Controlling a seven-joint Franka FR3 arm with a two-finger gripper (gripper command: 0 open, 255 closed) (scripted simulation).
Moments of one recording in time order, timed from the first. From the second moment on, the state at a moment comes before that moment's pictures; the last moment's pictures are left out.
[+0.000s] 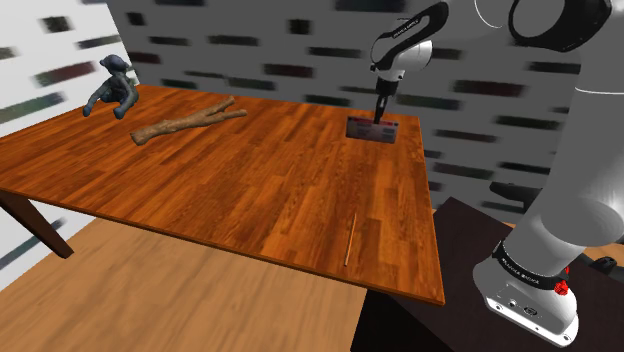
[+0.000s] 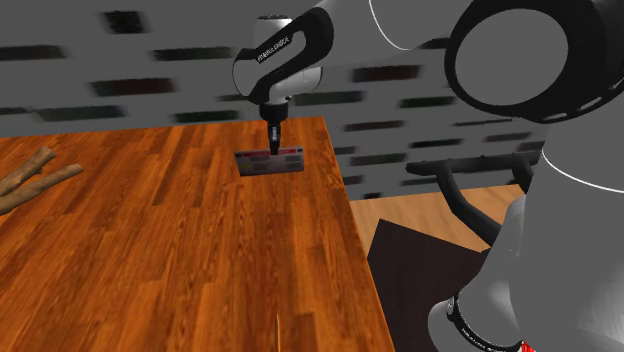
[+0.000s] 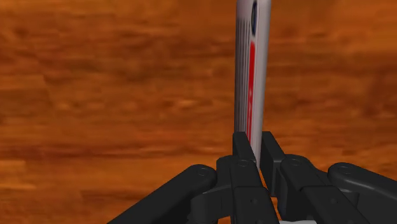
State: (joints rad) arm 0.00 0.28 -0.37 -1.90 0.23 2.21 -1.05
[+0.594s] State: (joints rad) arm 0.01 0.23 -0.38 -1.84 0.19 2.10 -1.02
